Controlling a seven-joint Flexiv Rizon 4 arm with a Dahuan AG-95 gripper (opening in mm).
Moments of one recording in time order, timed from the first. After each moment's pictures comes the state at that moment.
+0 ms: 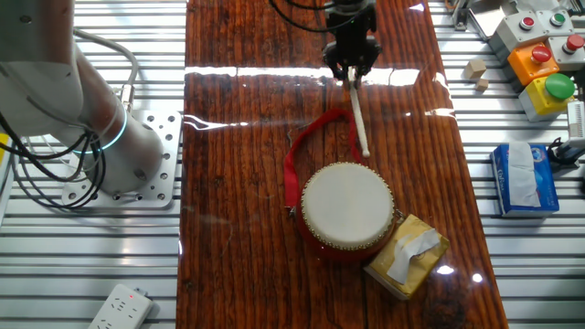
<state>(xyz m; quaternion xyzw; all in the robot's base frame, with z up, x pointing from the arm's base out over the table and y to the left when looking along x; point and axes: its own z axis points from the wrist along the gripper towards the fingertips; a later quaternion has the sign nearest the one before) 0.488 0.163 0.038 0.73 -0.66 0.16 0.07</state>
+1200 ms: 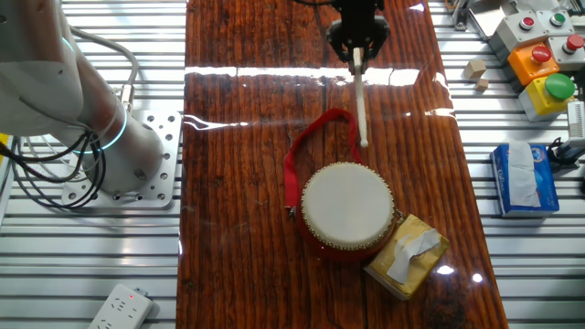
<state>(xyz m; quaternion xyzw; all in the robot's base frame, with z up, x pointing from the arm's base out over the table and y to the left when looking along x) 0.491 0.154 0.105 0.69 -0.70 0.15 0.05</state>
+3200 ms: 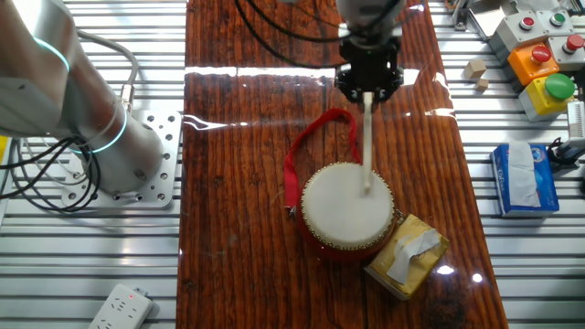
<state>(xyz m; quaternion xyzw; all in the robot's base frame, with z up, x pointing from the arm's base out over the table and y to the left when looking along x) 0.502 0.057 0.122 0.67 -0.73 0.09 -0.02</state>
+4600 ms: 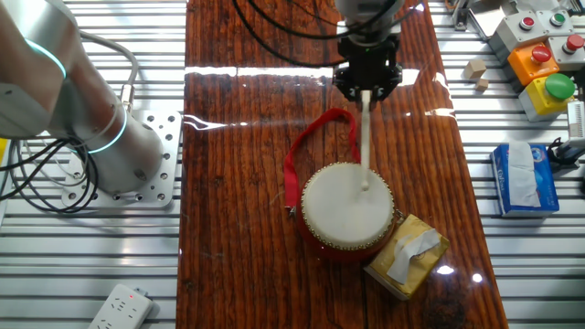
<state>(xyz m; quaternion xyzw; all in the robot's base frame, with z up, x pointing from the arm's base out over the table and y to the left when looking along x) 0.497 0.055 0.128 0.66 -0.75 0.08 -0.03</state>
